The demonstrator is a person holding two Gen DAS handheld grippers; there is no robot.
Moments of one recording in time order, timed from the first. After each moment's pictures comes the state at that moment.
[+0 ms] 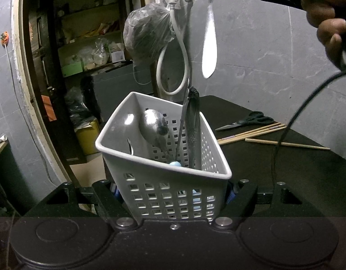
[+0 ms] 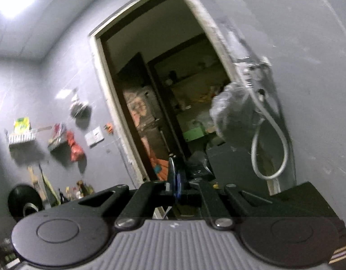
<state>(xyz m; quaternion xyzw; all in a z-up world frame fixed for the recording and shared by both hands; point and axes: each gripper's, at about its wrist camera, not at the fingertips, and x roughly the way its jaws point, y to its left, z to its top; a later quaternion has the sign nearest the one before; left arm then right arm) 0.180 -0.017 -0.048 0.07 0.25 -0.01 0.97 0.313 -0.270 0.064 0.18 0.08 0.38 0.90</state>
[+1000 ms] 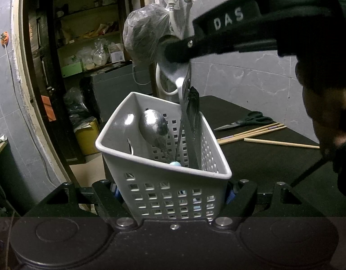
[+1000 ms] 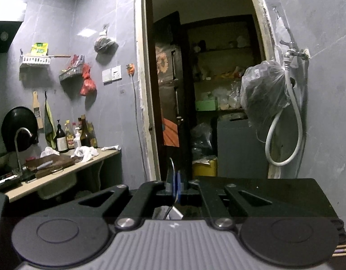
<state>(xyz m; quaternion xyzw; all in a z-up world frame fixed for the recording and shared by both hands) 0.180 -0.017 -0.048 0.07 0.25 -0.01 0.97 0.237 -0.197 -0.001 0.02 0.10 0.41 0.91</state>
